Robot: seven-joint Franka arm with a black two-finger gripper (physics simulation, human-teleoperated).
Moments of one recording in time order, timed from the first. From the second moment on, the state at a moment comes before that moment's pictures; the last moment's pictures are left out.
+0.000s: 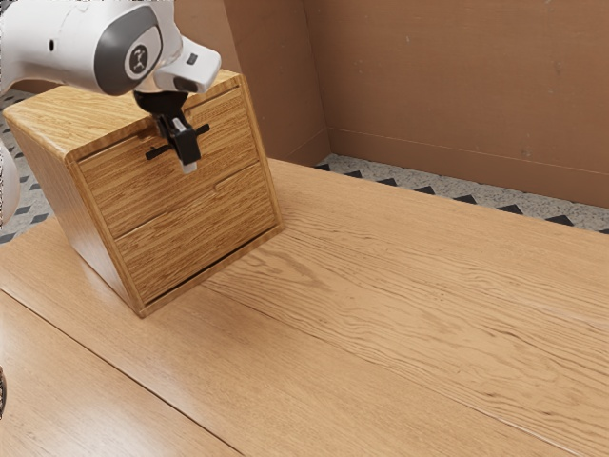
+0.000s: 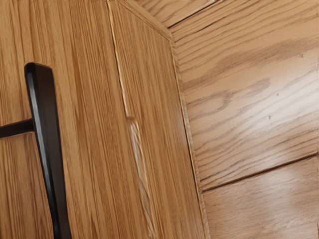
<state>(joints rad) 0.02 0.32 0.29 -1.09 0.19 1.66 0.68</state>
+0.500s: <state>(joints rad) 0.02 0.36 0.29 -1.06 0.18 1.66 0.68</state>
